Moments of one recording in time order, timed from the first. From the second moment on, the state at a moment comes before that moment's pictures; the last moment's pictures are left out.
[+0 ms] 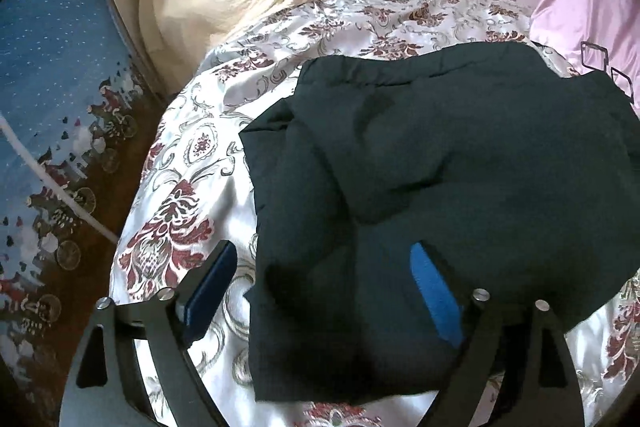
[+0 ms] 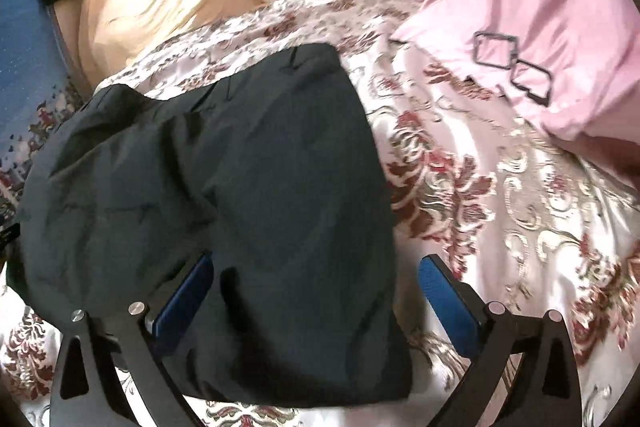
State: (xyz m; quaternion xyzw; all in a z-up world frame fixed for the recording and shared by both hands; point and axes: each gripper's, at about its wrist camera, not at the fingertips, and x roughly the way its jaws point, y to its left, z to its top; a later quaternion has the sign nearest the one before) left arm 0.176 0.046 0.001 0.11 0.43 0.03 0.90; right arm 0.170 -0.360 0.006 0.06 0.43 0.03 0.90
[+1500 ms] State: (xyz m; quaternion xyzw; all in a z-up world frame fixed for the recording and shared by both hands) left arm -0.007 -0.011 0.014 0.02 0.32 -0.01 0.95; right arm -0.023 -0.253 0.047 0.06 0.25 0.10 0.96
